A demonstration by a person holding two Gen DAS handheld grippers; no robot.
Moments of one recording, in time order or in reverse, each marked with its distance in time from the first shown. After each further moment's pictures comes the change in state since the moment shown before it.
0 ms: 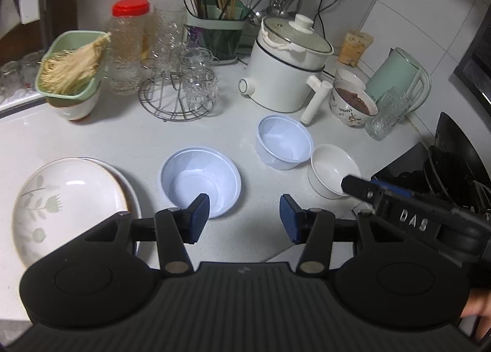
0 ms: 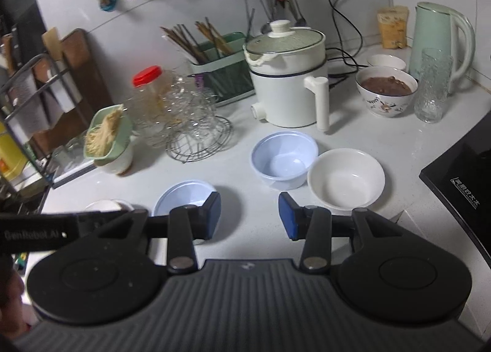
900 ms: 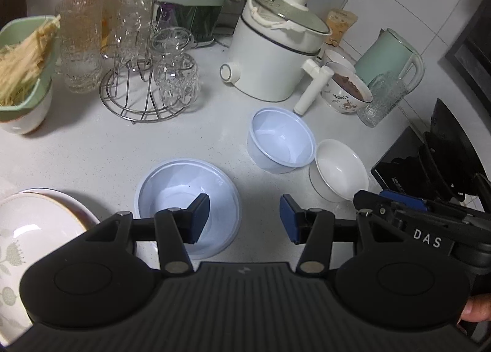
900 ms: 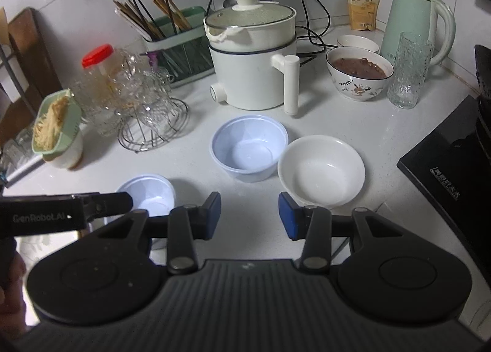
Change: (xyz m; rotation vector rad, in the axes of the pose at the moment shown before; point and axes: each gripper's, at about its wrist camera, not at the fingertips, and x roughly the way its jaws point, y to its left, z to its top) left arm 0.088 0.032 0.036 0.039 0.075 -0.130; right arm 0.046 0.004 0.007 -0.003 0.095 -0.184
